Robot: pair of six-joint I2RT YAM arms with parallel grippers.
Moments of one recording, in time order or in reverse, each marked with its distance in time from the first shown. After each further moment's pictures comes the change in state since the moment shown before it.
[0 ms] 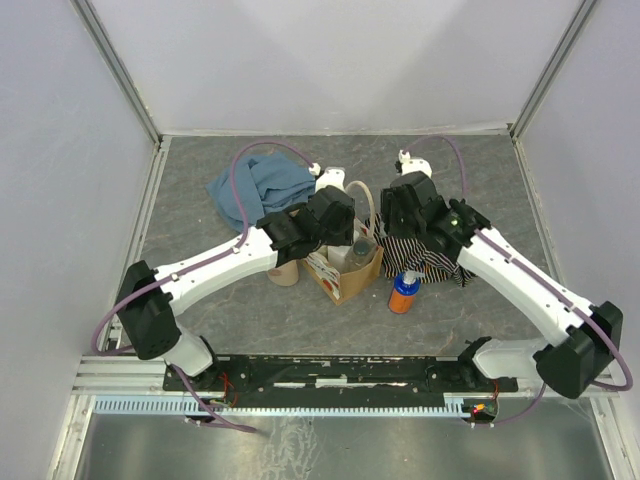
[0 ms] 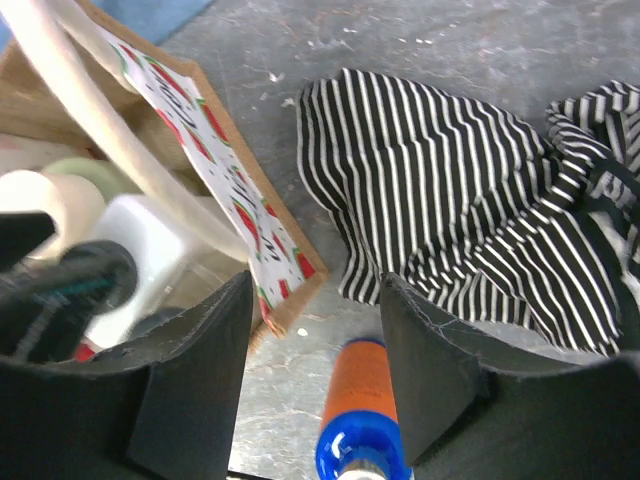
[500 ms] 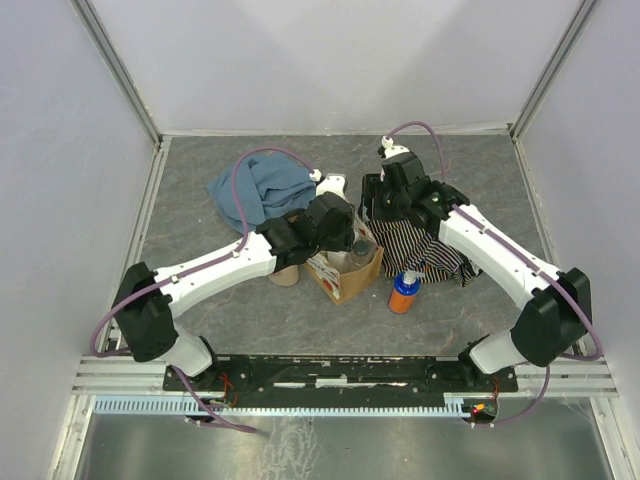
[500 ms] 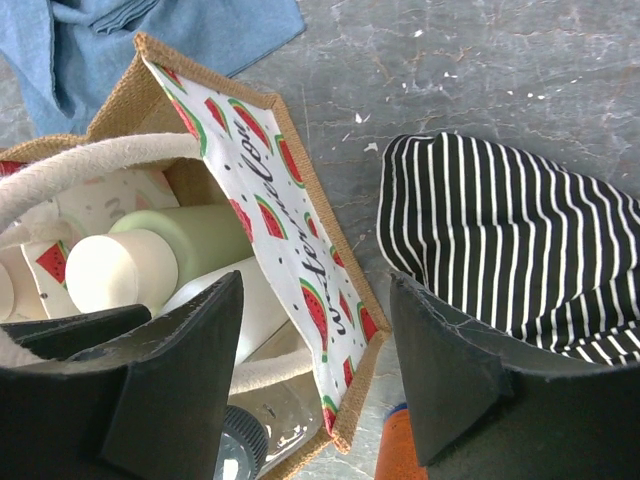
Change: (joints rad) left arm -0.012 -0.023 -0.083 0.062 0.041 0.007; right arm -0.093 0.210 0.095 0.172 -0.259 -0.053
